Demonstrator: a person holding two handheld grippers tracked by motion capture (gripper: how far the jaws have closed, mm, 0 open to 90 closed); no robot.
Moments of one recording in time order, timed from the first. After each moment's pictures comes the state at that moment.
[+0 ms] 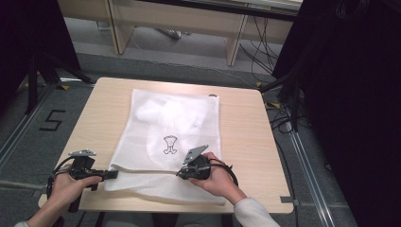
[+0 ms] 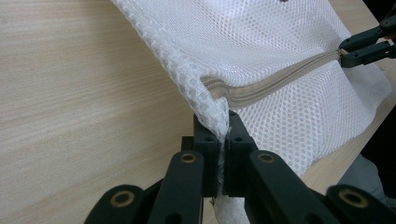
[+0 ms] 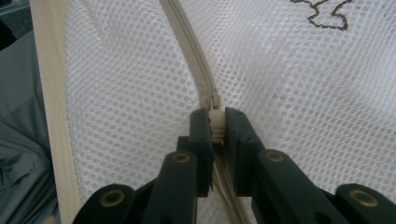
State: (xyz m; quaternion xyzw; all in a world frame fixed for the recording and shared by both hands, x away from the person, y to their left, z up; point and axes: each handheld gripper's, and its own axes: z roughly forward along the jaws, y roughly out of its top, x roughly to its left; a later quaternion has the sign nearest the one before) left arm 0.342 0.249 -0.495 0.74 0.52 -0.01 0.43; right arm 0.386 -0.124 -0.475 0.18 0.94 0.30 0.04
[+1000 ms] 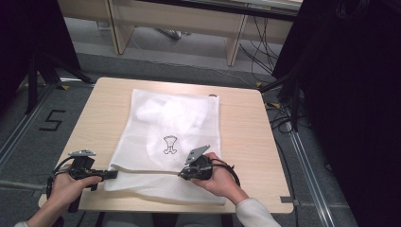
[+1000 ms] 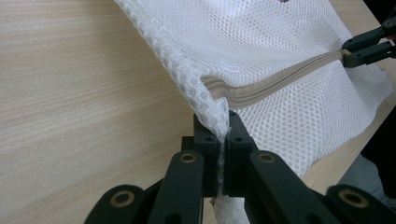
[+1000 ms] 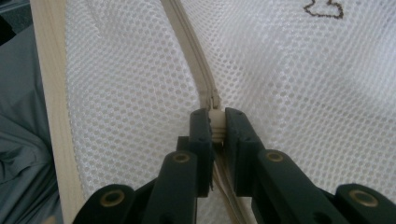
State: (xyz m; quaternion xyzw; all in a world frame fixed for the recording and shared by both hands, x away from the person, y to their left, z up) left arm 0.341 0.250 -0.495 0.74 0.52 -0.01 0.43; right arm 0.386 -0.130 -0.475 0.18 0.94 0.30 0.04
